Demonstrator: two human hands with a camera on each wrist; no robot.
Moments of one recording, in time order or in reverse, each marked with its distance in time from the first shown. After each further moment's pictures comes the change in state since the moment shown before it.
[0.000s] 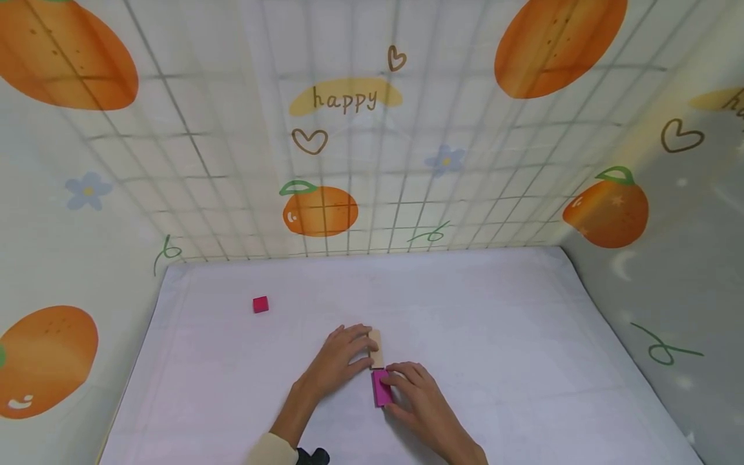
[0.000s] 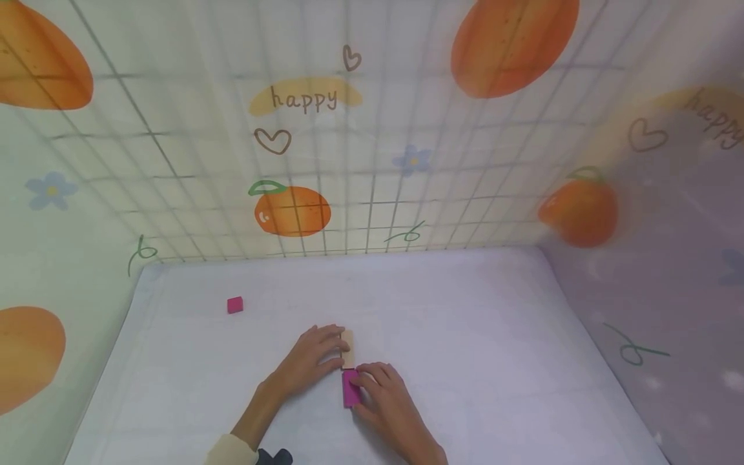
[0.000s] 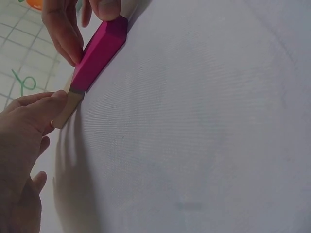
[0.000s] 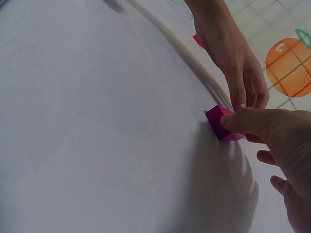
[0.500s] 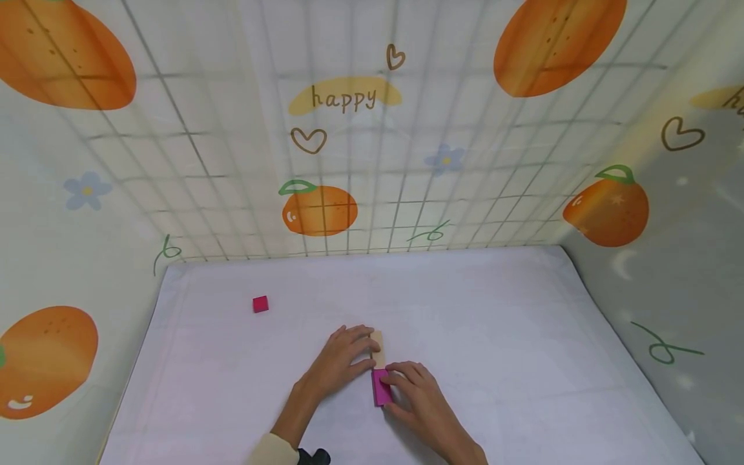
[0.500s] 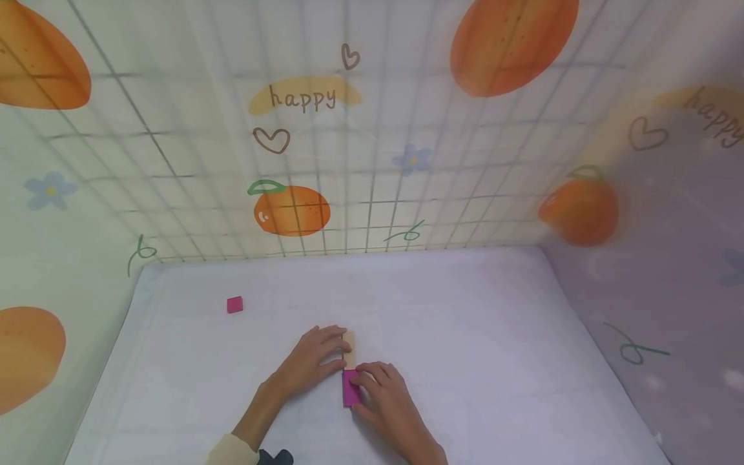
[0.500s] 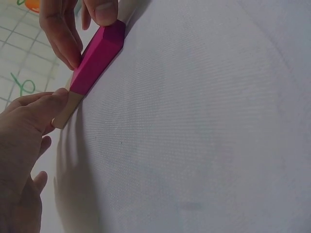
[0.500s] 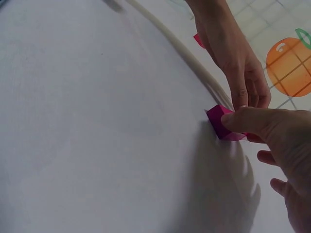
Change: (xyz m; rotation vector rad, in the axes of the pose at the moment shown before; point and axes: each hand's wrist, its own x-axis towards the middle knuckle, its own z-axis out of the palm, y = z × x) left_hand 0.002 0.002 0.001 -0.003 -0.037 -0.016; right_hand 0.000 0.002 0.002 -0.007 0.033 -0.036
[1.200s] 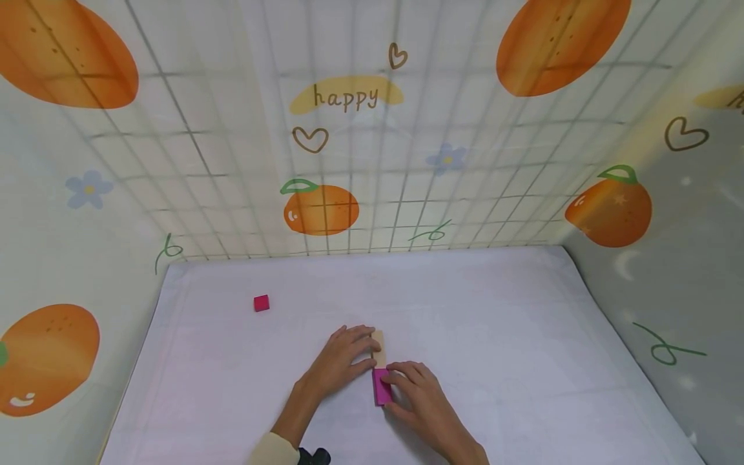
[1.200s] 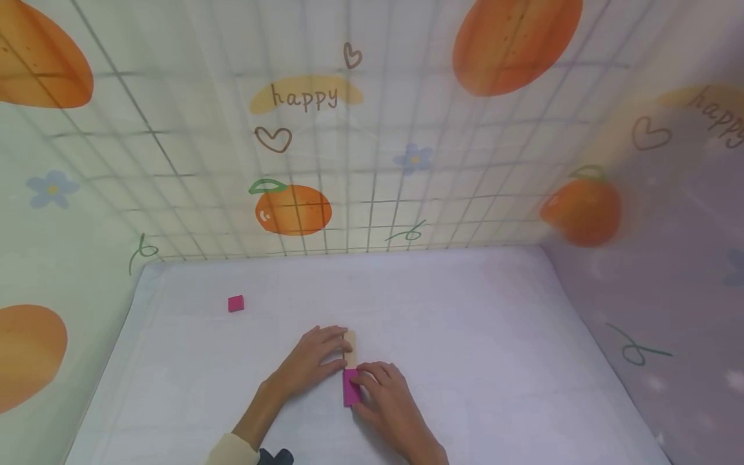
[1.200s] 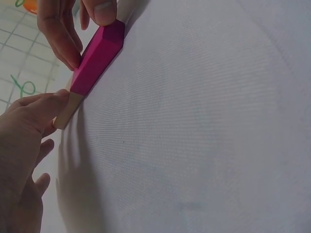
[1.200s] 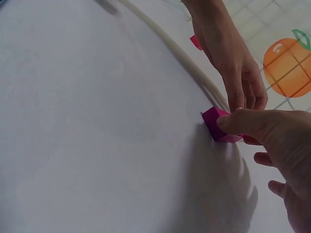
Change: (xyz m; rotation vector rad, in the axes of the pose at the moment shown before) left_hand 0.000 0.002 -0.001 0.009 -0.008 -0.014; right_hand 0.001 -0.002 -0.002 -0.045 -0.020 0.004
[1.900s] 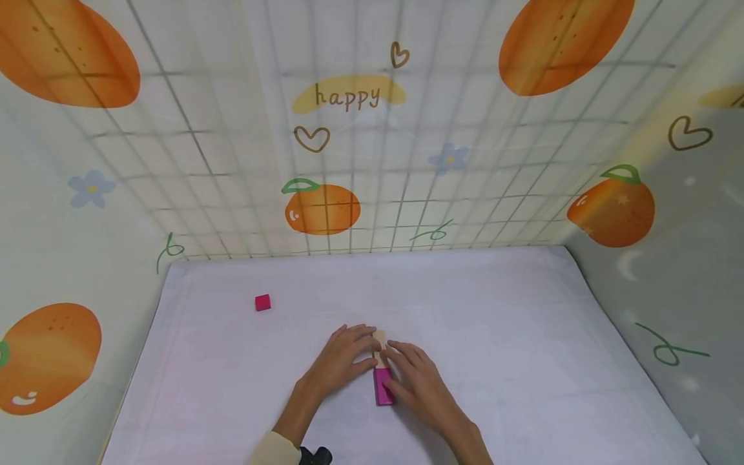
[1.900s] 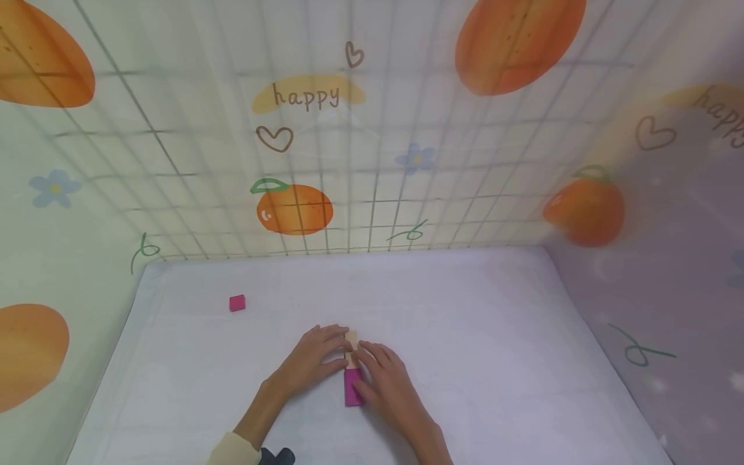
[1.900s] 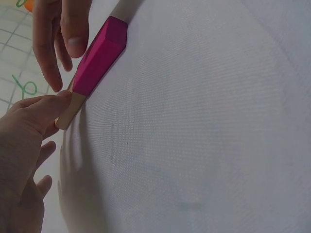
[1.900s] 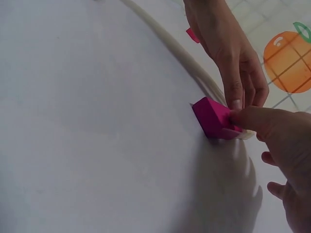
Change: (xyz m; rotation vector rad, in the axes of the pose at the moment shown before) left_hand 0.001 0.000 0.000 -0.007 0.006 -0.015; right_hand 0.020 0.012 0.000 0.088 0.048 -0.012
